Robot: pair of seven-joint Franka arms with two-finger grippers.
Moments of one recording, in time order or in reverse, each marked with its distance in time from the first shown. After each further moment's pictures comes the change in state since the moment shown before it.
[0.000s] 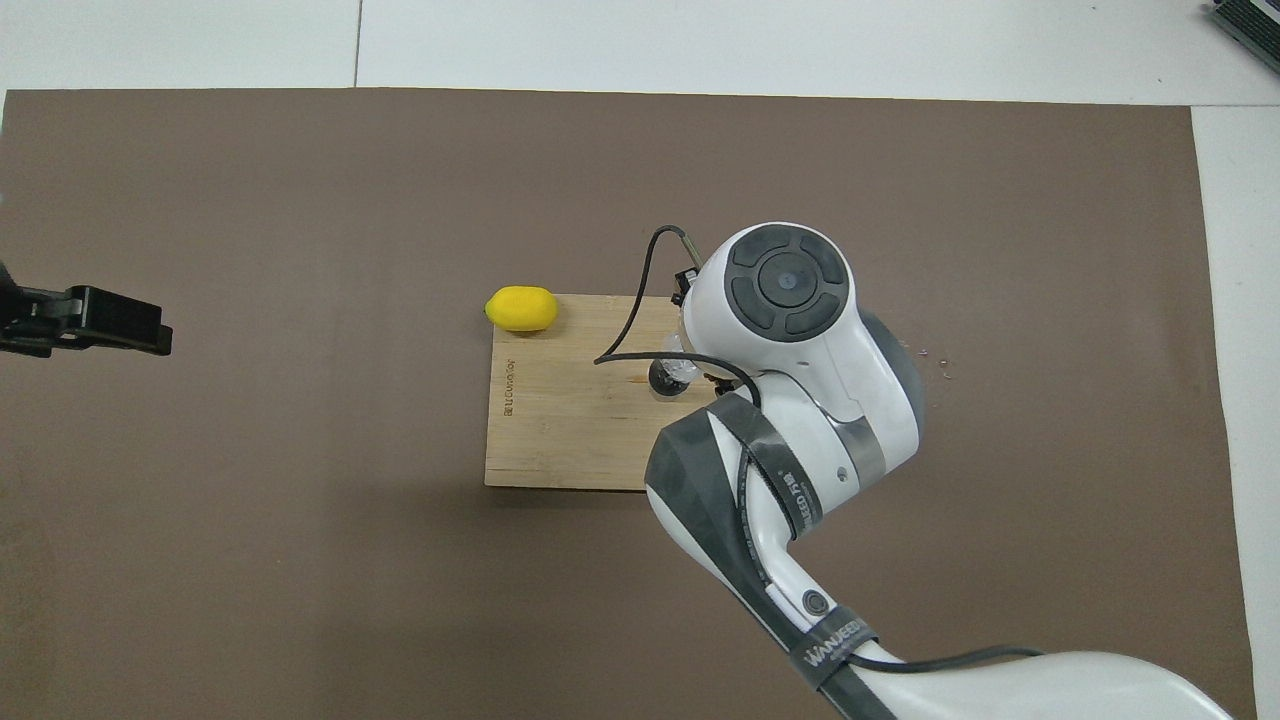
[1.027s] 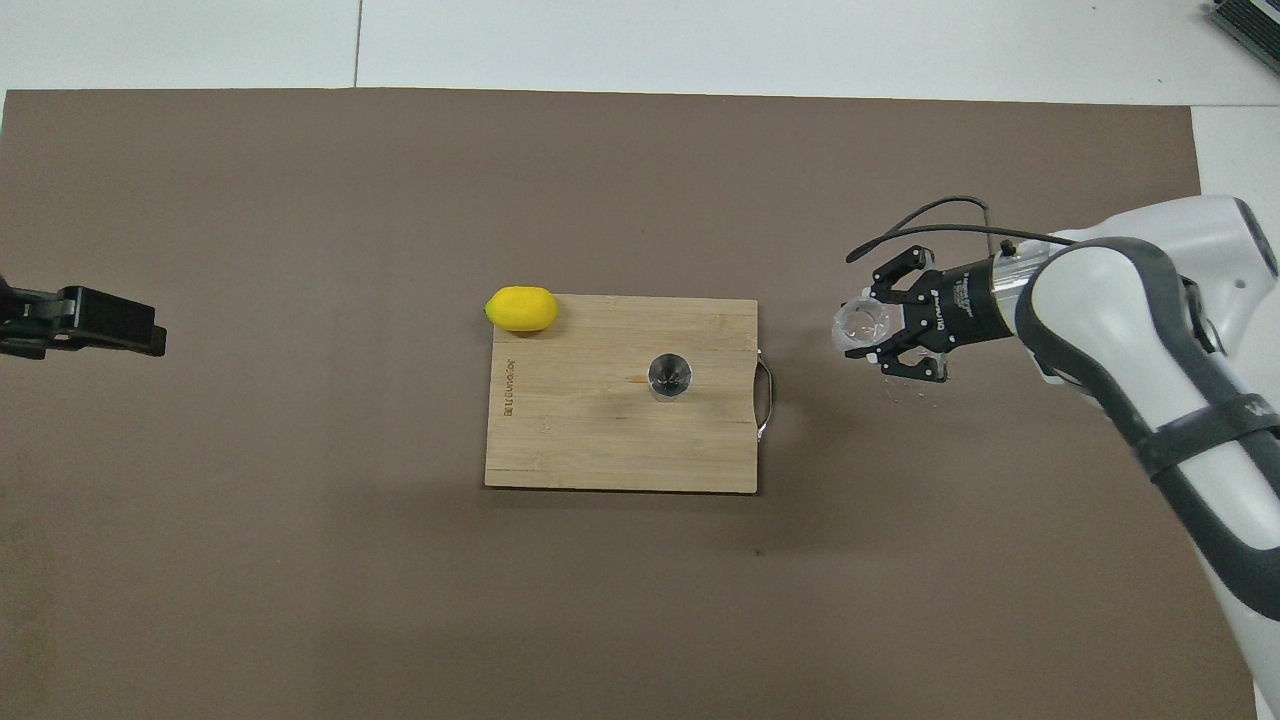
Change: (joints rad) left arm 0.010 0.000 -0.002 0.000 0.000 -0.003 0.000; right arm -0.509 -0.057 -0.007 -0.254 0.766 -0.036 -0.522
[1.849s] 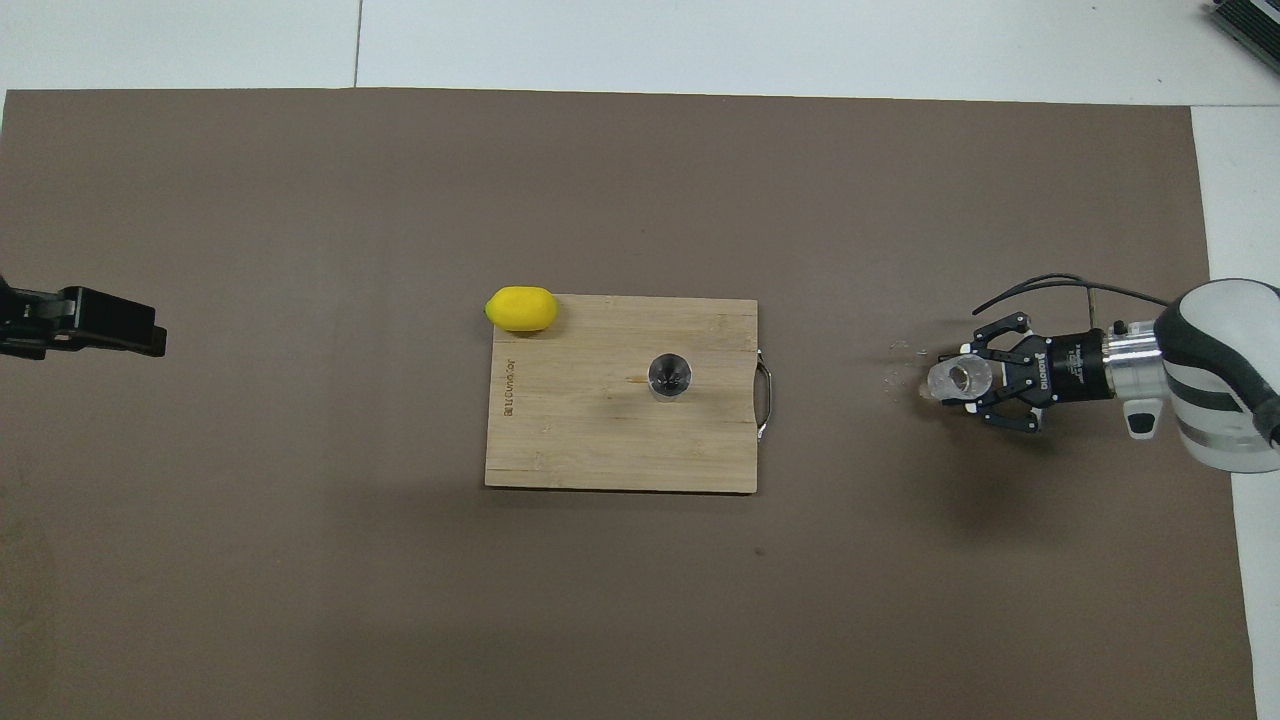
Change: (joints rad) left arm 0.000 0.000 0.000 0.000 0.000 -0.001 0.000; right arm -0.277 0.123 0.002 -0.091 0.083 -0.083 -0.432
